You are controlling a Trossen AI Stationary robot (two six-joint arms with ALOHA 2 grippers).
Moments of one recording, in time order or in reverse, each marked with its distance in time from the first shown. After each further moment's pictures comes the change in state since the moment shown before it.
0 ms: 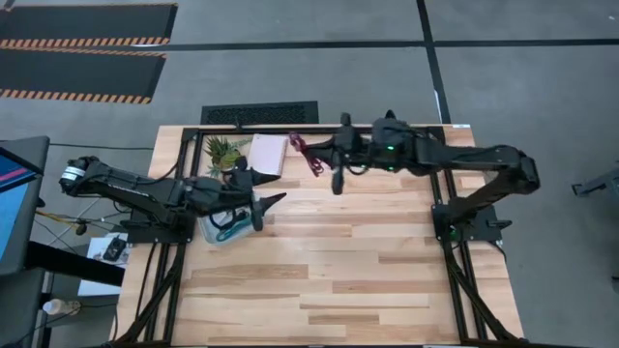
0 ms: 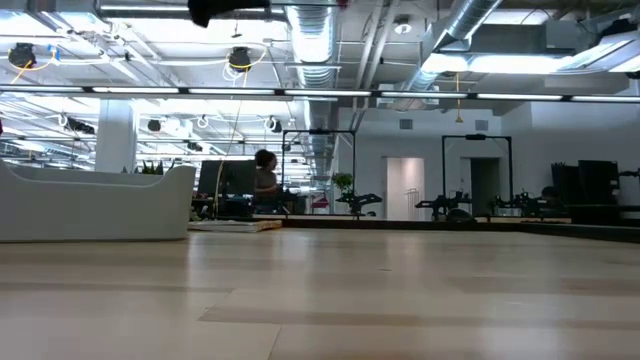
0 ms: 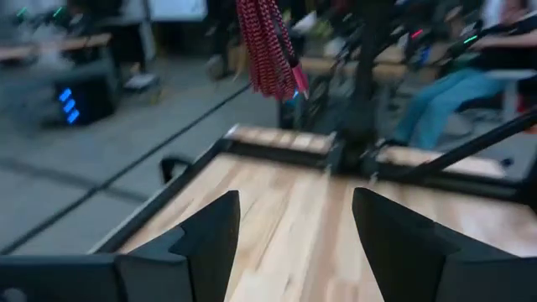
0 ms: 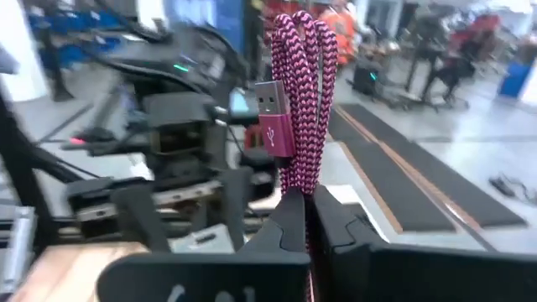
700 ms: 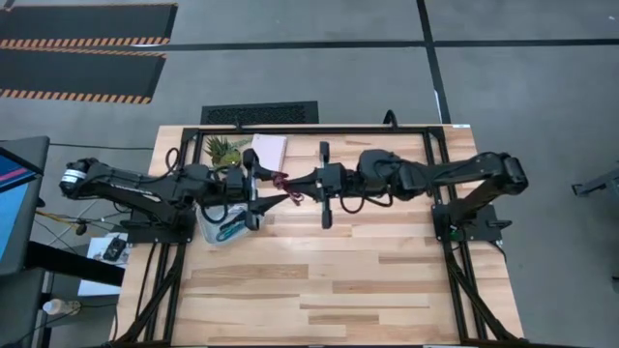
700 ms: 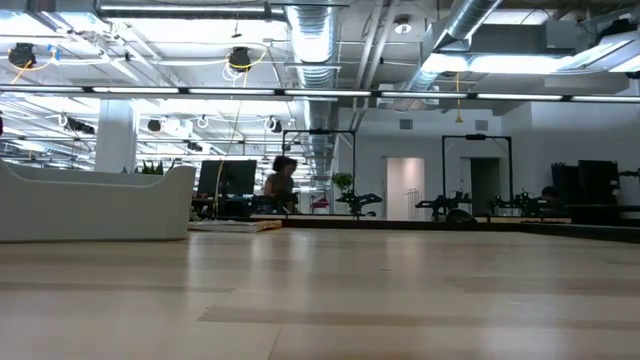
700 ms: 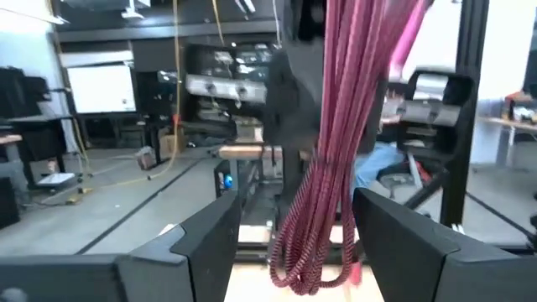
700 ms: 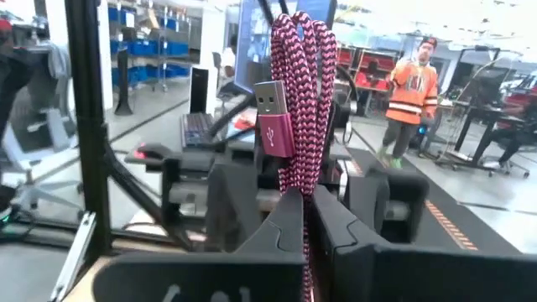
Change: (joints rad) left arm 0.071 0.020 0.000 0.322 0.320 0.145; right arm 0.162 0.119 -0.001 0.233 -0.012 -0.104
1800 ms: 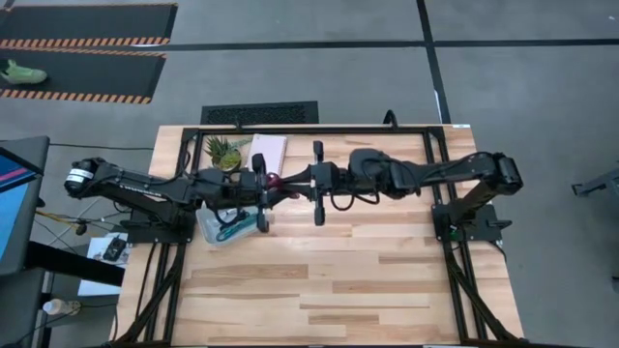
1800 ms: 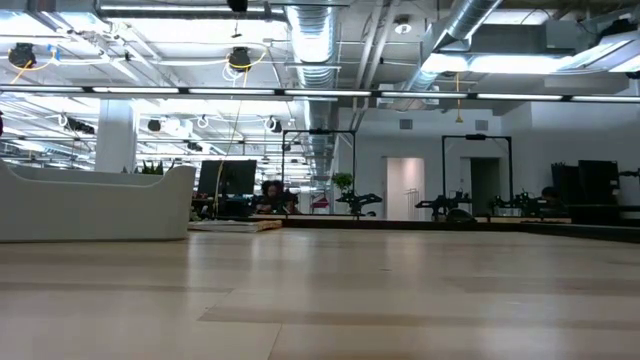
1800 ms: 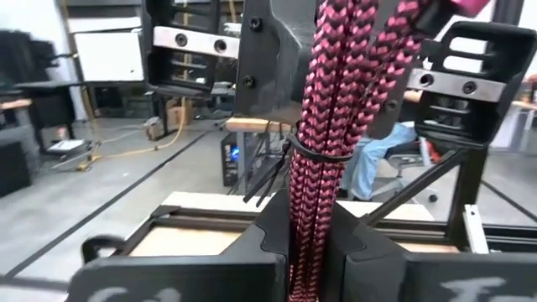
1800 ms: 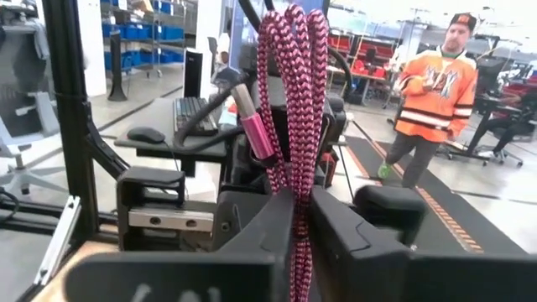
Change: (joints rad) left arm 0.007 0.079 0.000 0.001 -0.040 -0.046; right arm -0.028 0.042 0.001 0.011 -0.020 -0.007
